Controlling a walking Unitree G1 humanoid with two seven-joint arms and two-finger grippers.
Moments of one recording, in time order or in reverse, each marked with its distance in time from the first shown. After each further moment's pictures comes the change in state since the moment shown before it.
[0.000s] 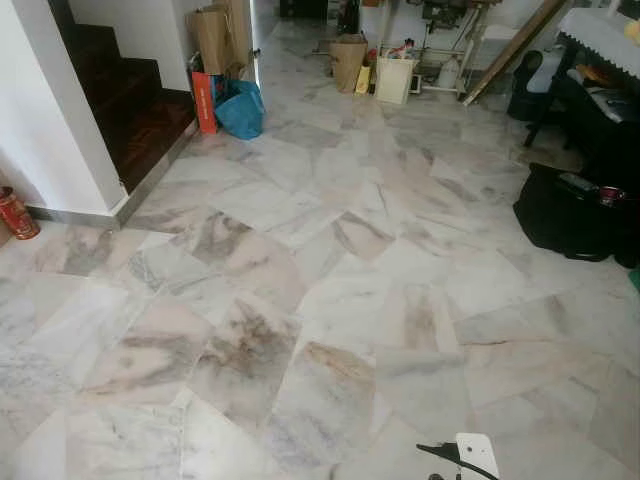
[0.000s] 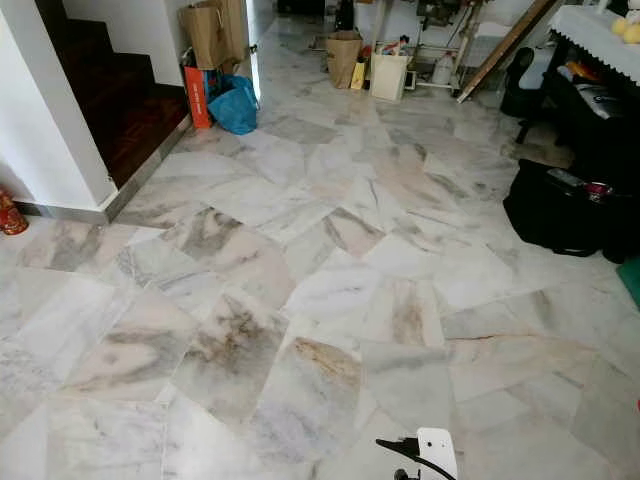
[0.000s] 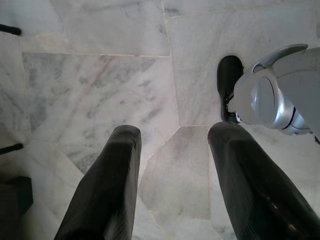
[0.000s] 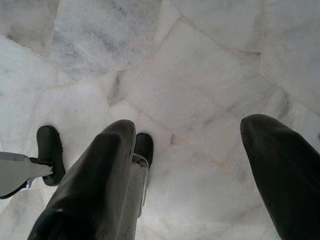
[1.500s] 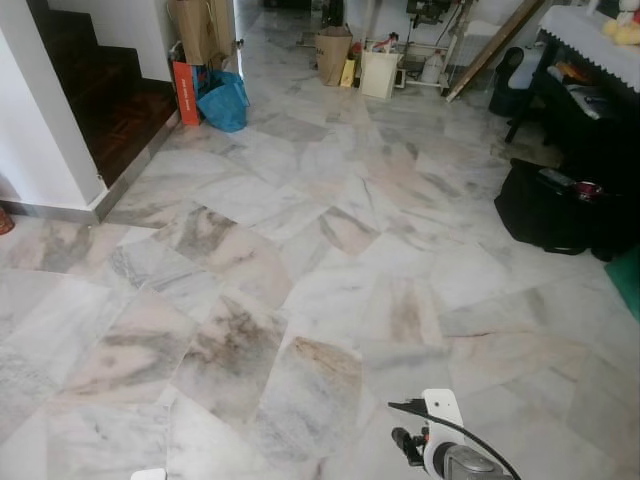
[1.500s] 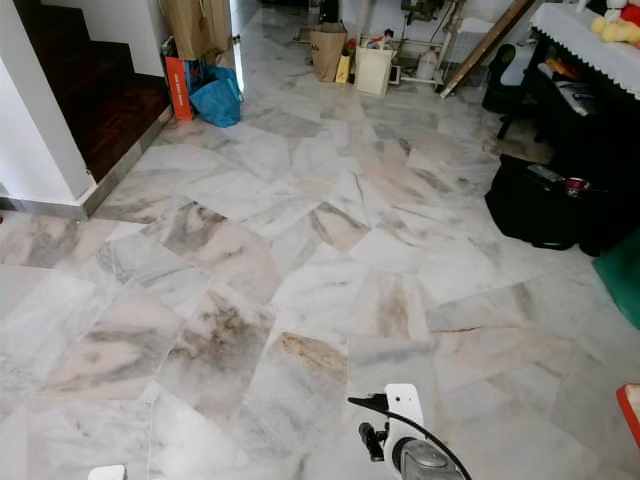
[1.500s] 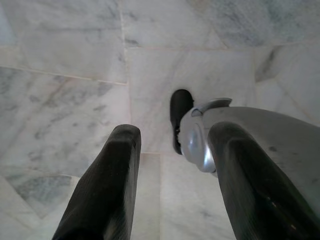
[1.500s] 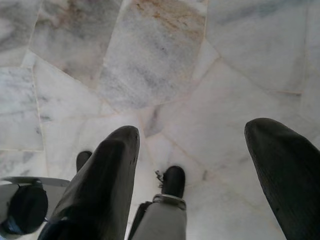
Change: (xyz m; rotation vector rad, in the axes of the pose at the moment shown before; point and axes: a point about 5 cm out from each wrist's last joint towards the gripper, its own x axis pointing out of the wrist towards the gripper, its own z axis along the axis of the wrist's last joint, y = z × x) left arm 0.003 -0.023 0.024 -0.167 -0.102 -0.081; right arm 0.004 0.040 0.053 -0.030 -0.101 0.175
